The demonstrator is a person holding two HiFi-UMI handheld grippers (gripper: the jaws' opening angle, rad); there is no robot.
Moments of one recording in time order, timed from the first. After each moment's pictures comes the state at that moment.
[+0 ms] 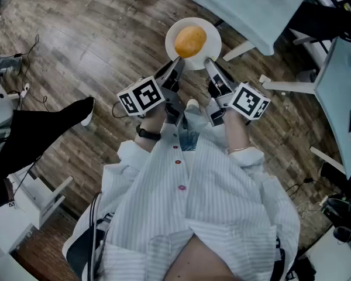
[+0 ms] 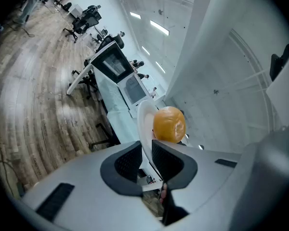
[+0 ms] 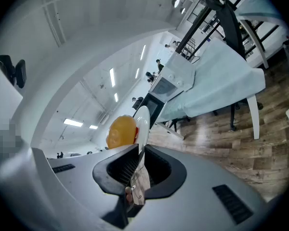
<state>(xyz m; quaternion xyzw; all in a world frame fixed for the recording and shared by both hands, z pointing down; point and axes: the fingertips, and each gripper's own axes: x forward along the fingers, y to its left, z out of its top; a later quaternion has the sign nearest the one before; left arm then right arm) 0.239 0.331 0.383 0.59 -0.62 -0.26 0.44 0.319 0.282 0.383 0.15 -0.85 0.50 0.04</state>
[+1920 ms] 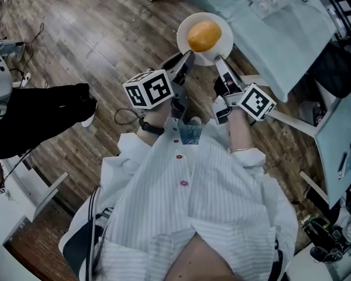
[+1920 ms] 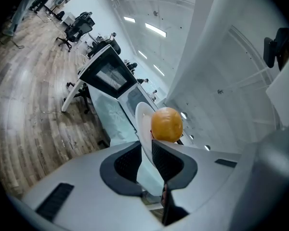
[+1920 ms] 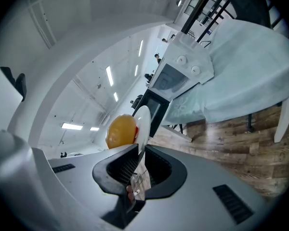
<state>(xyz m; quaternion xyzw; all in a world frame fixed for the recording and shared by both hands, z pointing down) 0.089 0.222 0.381 0.60 -0.65 -0.24 0.41 0.163 0.171 0.380 0.11 -0.86 0.50 0.03</state>
